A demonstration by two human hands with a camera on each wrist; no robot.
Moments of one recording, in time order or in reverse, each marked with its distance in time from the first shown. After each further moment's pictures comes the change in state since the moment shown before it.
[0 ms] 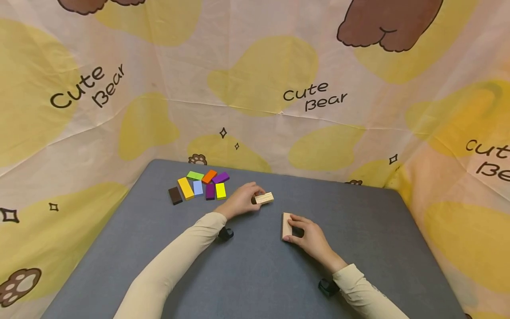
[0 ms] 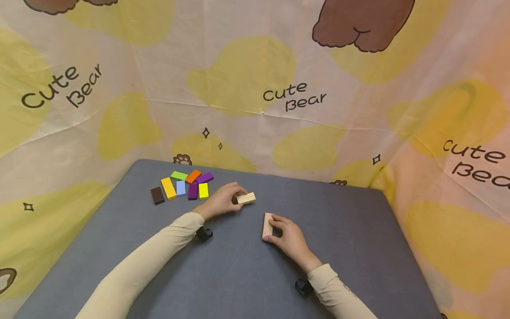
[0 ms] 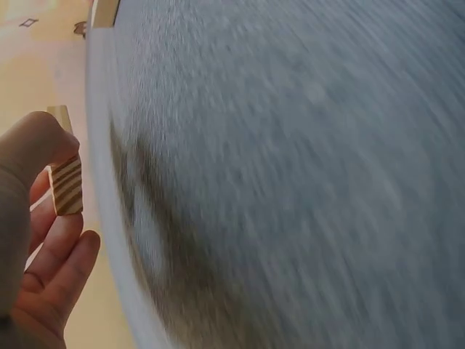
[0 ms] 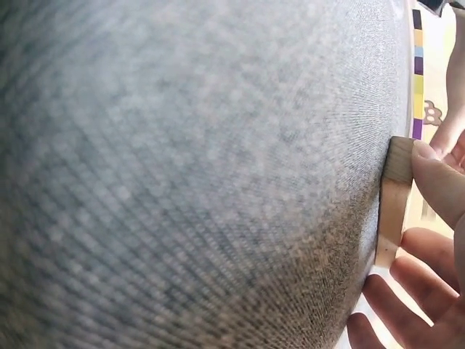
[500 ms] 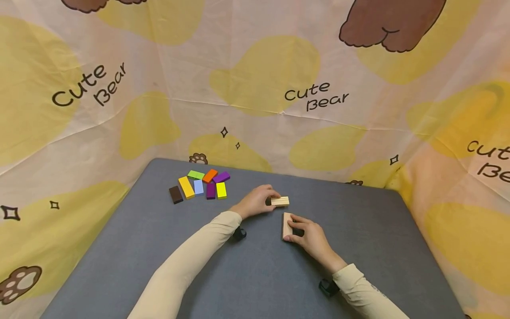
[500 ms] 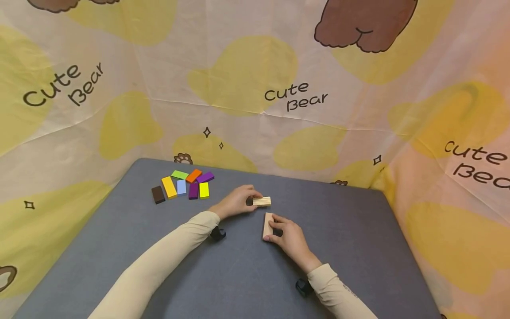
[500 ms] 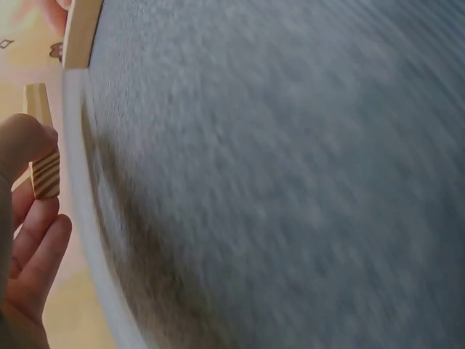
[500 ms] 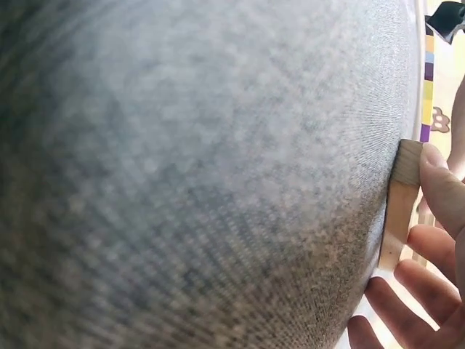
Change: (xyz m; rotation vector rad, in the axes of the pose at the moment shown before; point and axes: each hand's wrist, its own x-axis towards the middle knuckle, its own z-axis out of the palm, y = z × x) left_hand 0.024 0.022 0.024 0.000 -0.030 0.103; right_hand 0.000 0.001 -0.001 -0.014 0.007 -0.036
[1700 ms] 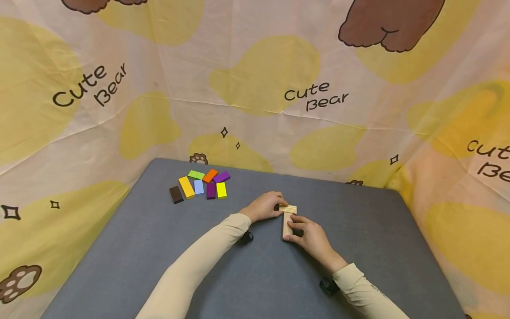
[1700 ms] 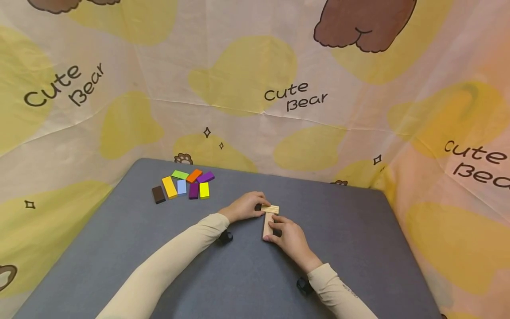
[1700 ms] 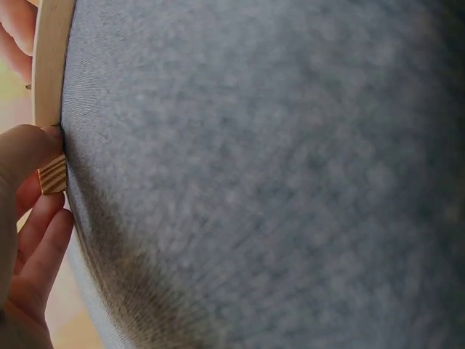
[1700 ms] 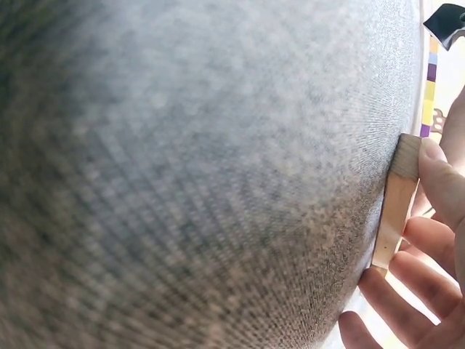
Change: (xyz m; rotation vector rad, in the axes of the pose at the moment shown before) left_hand 0.011 0.017 0.022 0.106 -0.123 0.040; right_hand 0.001 0.000 -0.001 -0.099 0.025 -0.073
